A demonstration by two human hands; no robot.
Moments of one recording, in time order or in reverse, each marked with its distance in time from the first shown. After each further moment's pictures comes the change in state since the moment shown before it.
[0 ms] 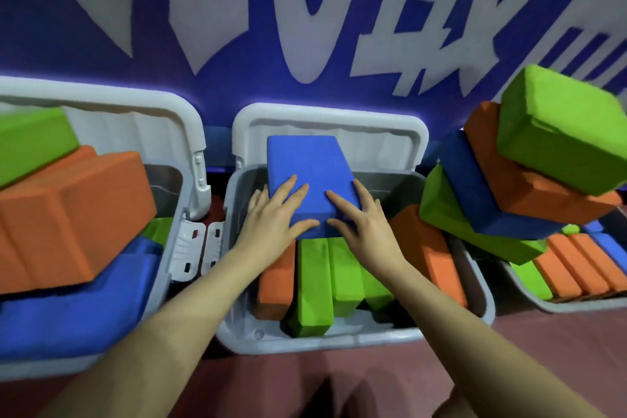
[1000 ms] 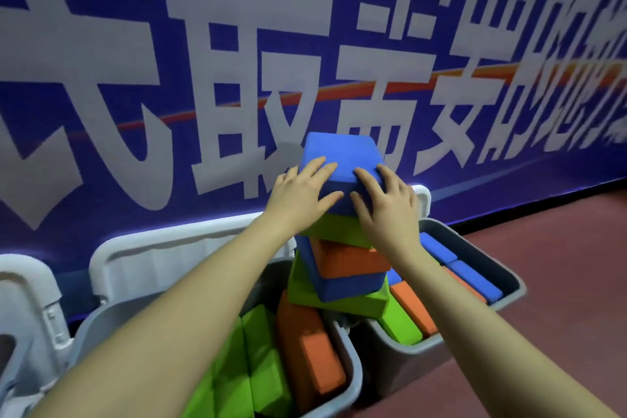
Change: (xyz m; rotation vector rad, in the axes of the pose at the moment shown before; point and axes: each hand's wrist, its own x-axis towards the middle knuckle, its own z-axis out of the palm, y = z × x) left_hand 0.163 0.324 -0.040 0.166 0.080 0.404; right_hand -0.030 0.122 -0.286 -0.421 0.651 0.217
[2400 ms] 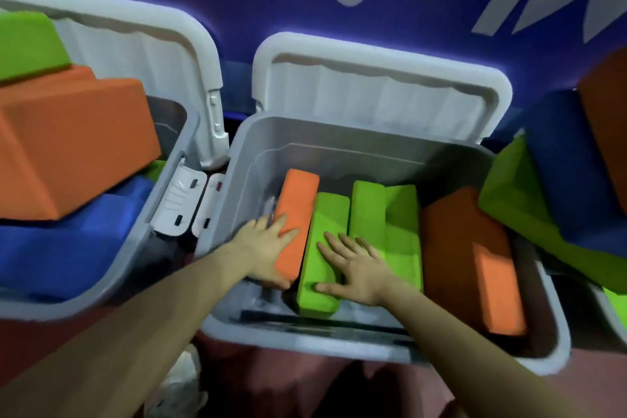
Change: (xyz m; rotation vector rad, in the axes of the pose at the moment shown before) left_hand -0.338 -0.245 0.179 0.193 -1.020 -0.352; right_hand -0.263 -0.146 0.275 0.045 -1.403 -0.690
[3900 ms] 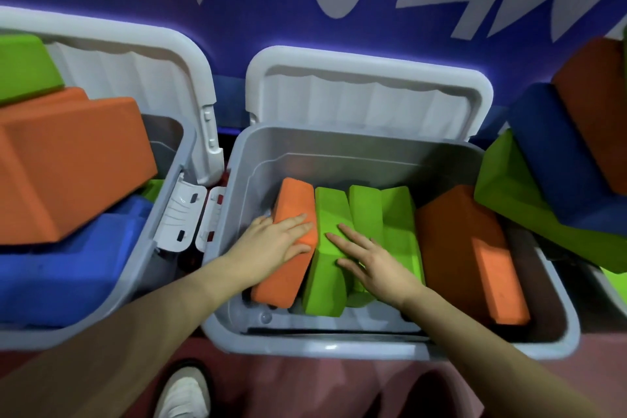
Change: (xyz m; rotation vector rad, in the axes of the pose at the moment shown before) left_hand -0.010 -0.010 -0.001 -0.134 0.648 0.186; right_hand -0.018 -0.006 -0.015 0.386 0.311 -0.016
